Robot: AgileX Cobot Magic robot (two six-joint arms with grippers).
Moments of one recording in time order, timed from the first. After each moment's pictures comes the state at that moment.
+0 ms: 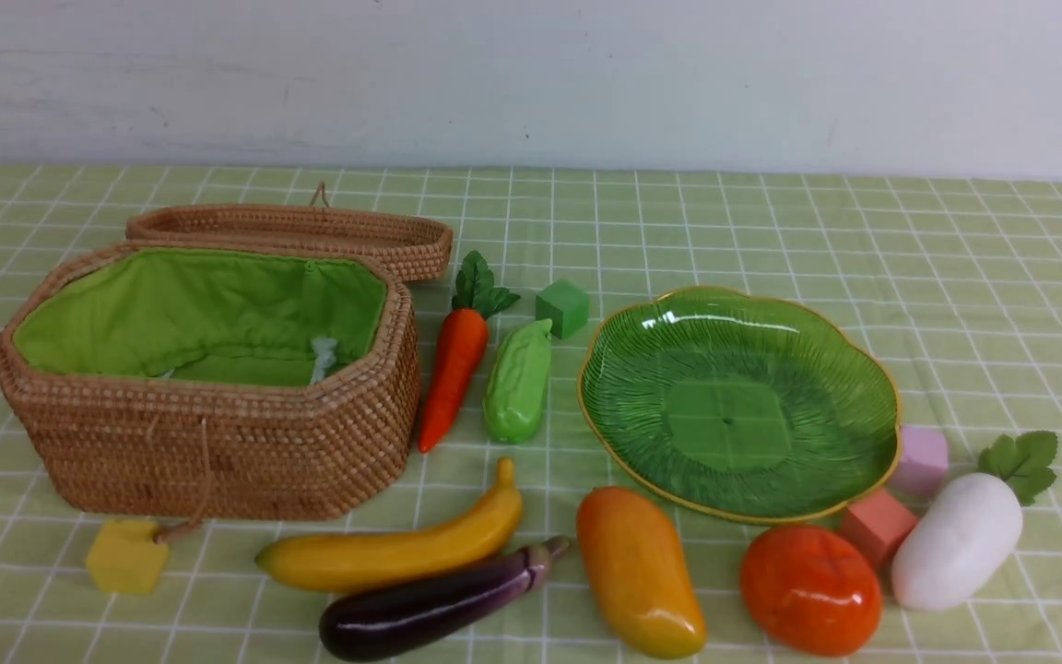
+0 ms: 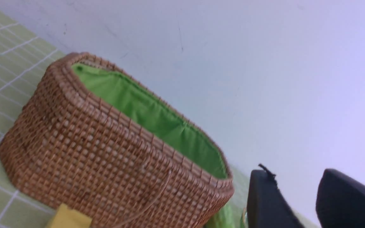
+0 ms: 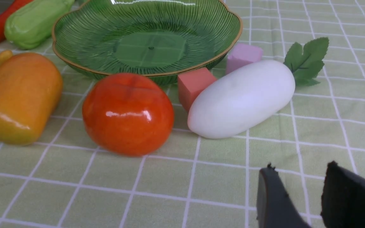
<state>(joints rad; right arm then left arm) 0.11 -0.01 0.01 0.09 0.40 -0.02 -0.15 -0.01 0.03 -0.47 -0.12 -0.26</state>
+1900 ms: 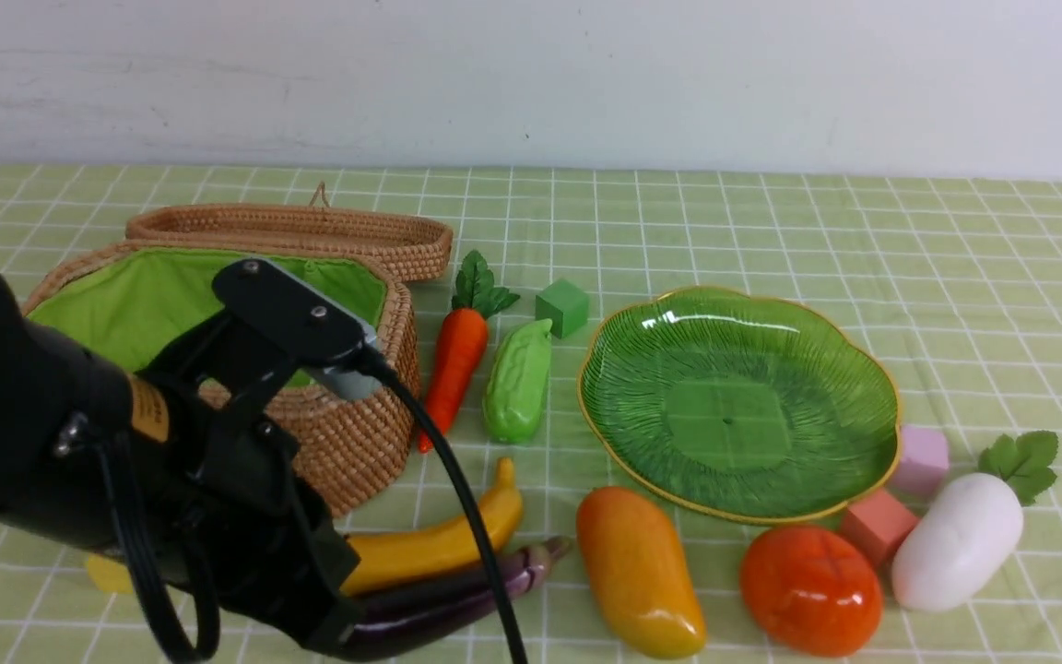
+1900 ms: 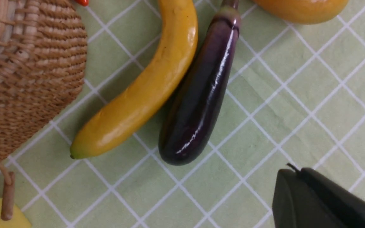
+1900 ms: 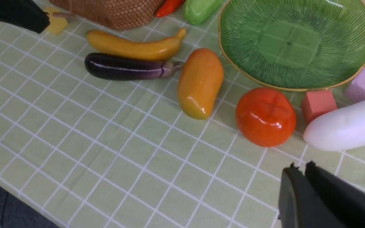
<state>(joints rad) 0.11 0.47 -0.89 0.44 1.18 -0.31 -0.51 1.21 -0.92 -0.22 0.82 0.32</state>
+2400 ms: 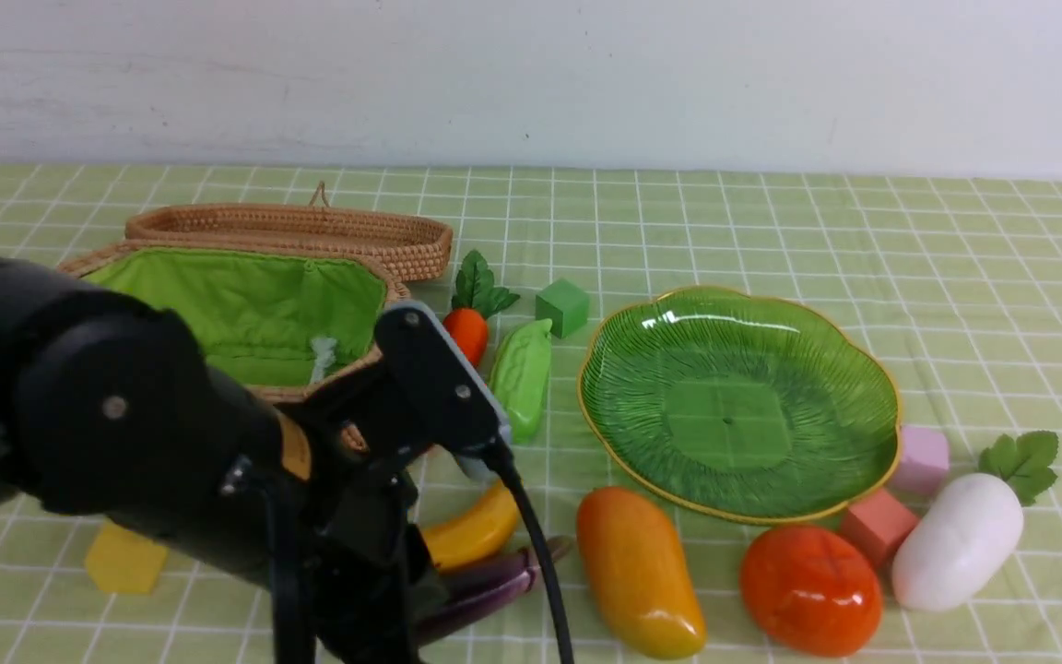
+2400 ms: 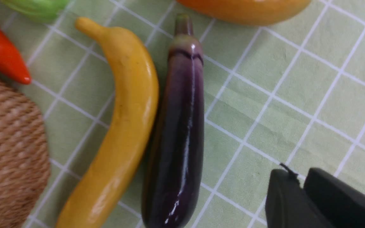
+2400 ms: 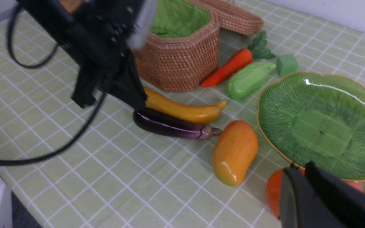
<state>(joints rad) 0.11 0.43 -0.88 0.66 1.08 -0.53 -0.65 1.37 -0.93 -0.20 0.72 0.52</state>
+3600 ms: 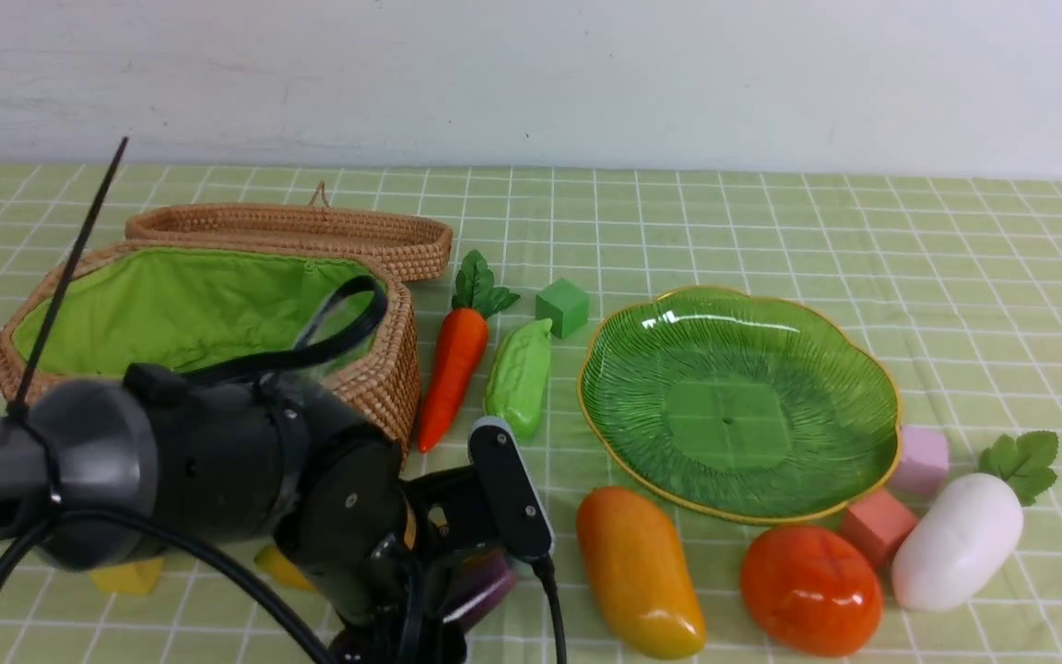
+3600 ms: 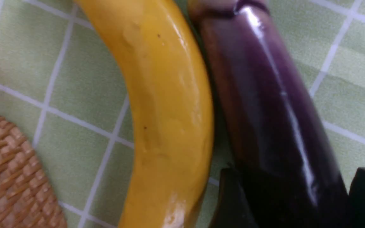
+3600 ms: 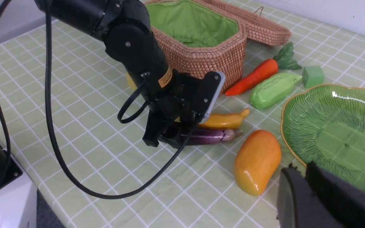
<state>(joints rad) 0.11 0.43 -0.88 0.73 1.09 -0.57 -0.65 1.69 -0.93 0.05 0.53 0.53</state>
